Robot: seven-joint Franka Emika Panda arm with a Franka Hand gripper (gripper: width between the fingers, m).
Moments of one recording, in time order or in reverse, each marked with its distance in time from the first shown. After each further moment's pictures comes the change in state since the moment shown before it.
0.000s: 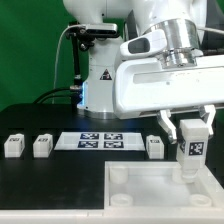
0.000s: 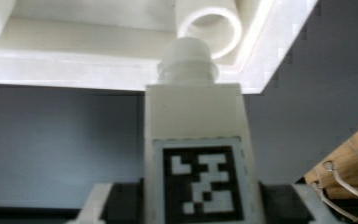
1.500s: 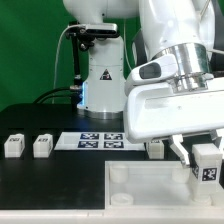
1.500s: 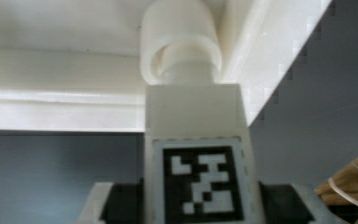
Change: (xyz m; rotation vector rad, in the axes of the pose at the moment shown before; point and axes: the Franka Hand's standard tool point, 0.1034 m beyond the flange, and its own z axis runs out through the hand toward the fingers) arm -0.012 -0.014 0.035 0.017 -0.011 0.000
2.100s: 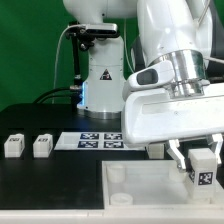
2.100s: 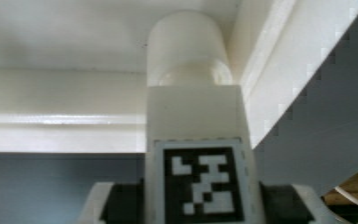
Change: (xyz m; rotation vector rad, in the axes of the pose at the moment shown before) arm -0.008 0.001 0.004 -0.001 -0.011 0.001
